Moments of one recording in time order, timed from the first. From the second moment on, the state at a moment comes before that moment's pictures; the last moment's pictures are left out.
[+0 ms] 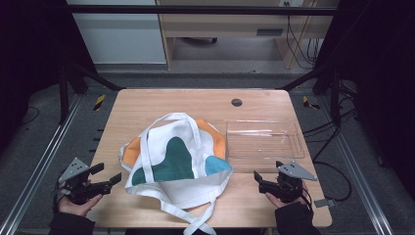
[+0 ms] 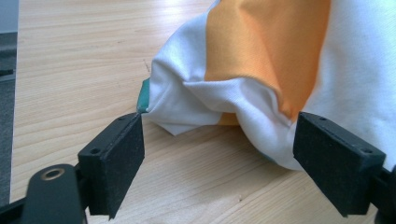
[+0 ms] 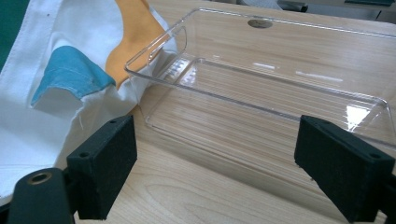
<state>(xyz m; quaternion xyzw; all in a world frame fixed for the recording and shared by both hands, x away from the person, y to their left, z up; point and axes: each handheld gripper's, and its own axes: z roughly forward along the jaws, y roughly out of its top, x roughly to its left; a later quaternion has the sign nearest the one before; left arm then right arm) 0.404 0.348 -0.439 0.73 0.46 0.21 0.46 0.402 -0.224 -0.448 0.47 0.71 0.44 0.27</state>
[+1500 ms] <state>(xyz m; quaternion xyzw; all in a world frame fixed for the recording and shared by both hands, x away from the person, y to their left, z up) 0.376 0.322 -0.418 0.75 0.39 0.21 0.49 0.391 -0.157 -0.426 0.40 0.75 0.47 0.24</state>
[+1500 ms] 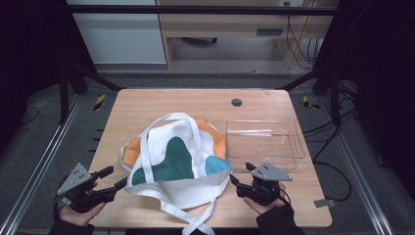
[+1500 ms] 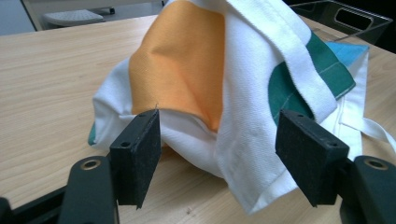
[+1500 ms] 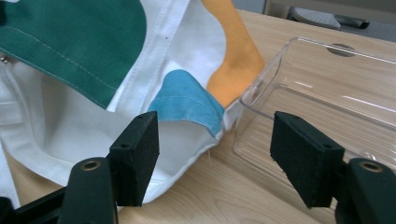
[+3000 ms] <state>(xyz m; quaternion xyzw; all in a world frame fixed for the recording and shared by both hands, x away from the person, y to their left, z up) 0.378 0.300 -0.444 0.79 0.37 0.21 0.44 0.399 -0.073 -0.442 0.33 0.79 0.49 0.17</state>
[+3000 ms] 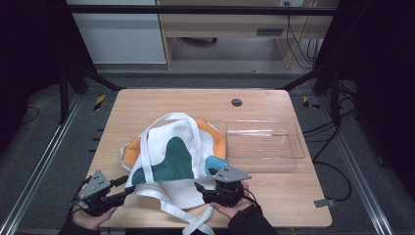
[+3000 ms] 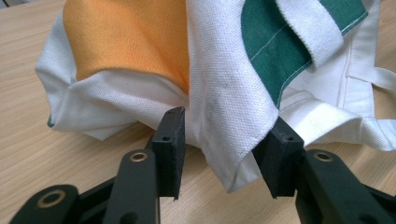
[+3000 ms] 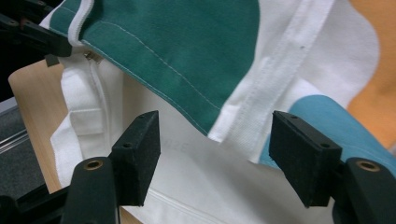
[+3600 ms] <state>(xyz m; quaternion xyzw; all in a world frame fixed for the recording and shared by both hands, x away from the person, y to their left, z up) 0.380 0.300 -0.444 0.79 0.38 0.20 0.43 0.406 -0.031 -0.447 0.30 0.80 0.50 0.16</state>
